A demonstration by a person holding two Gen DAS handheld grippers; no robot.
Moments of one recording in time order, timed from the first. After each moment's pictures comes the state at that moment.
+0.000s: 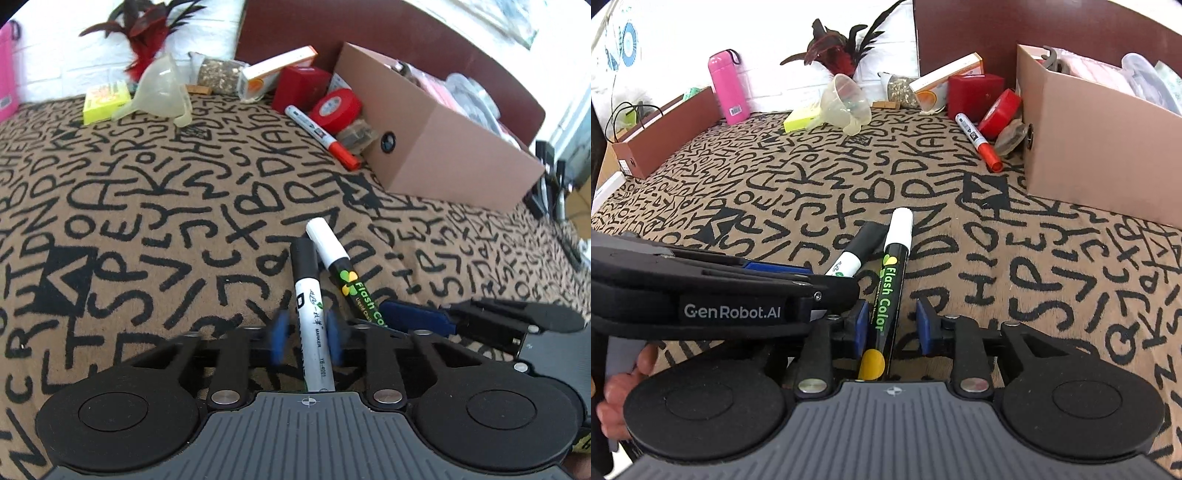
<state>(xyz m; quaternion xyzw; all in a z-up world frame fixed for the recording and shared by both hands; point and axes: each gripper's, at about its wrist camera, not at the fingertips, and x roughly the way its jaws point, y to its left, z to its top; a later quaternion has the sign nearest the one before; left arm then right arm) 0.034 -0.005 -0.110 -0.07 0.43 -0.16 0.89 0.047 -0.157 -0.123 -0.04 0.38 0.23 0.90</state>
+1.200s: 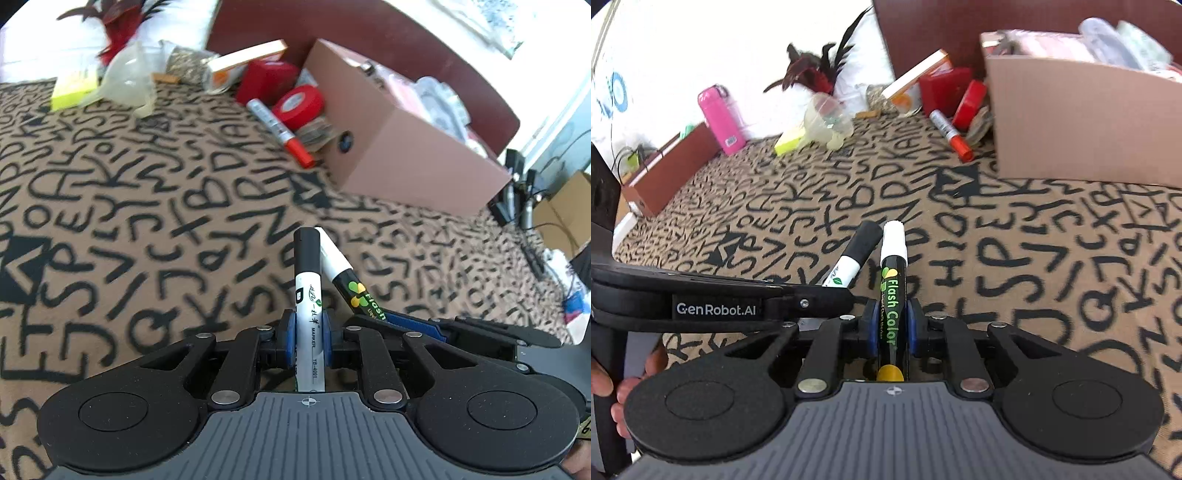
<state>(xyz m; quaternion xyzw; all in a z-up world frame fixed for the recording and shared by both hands) 0.033 -0.024 -0.099 -0.12 0.43 -0.20 0.87 0.040 -0.201 -0.109 0.05 0.39 0.22 0.89</state>
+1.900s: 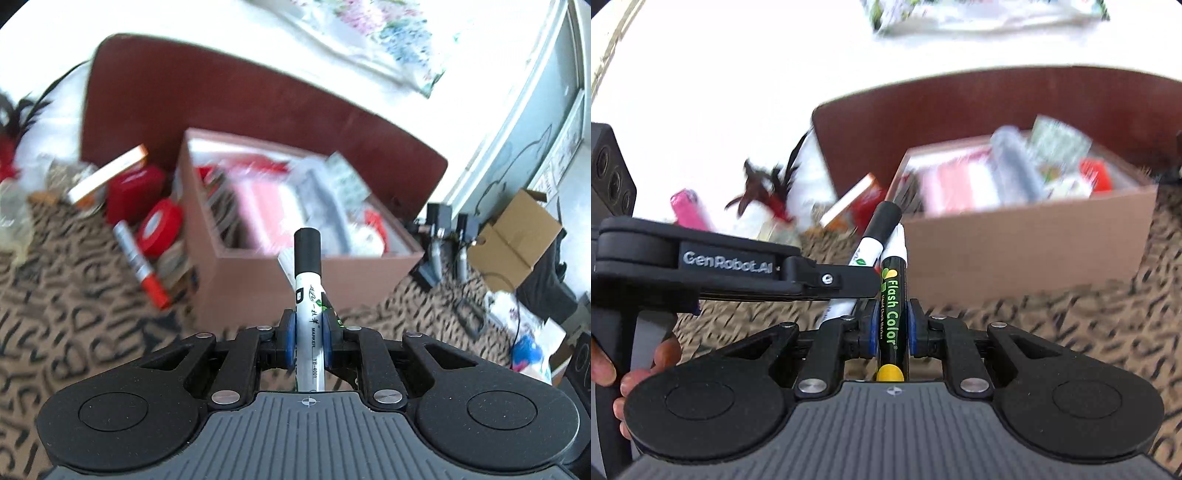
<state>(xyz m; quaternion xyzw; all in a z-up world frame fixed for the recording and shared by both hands) 0.096 -0.131 -0.003 -0.12 0.34 -0.28 0.89 0.067 -0.281 -0.036 0.08 0.26 0.16 0.95</state>
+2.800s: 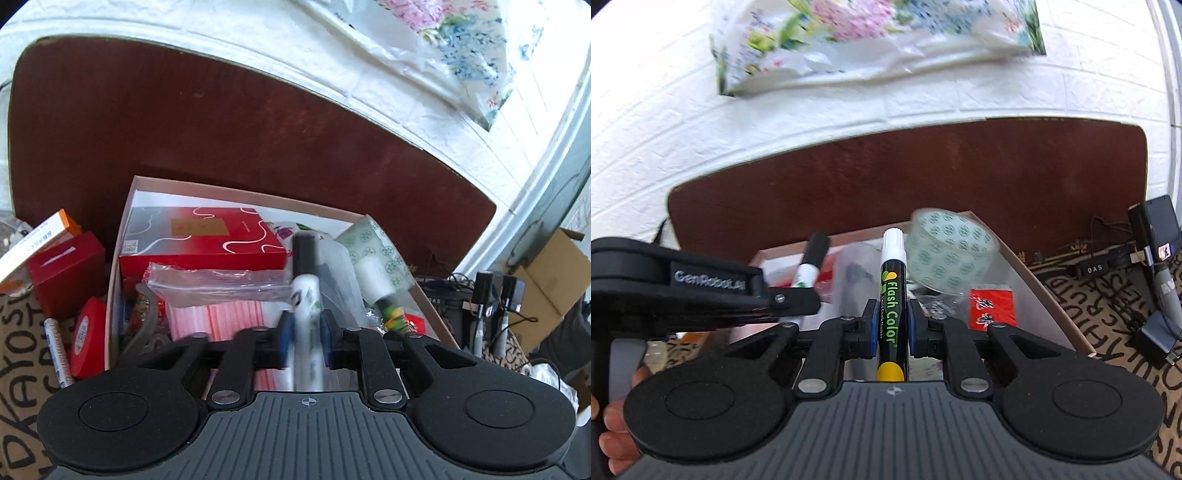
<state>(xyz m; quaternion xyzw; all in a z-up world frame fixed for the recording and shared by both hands) 0.249 -0.213 -0.004 -0.14 0.33 -0.24 0.90 0.219 -0.356 -0.025 0.08 0.21 0.04 0.97</state>
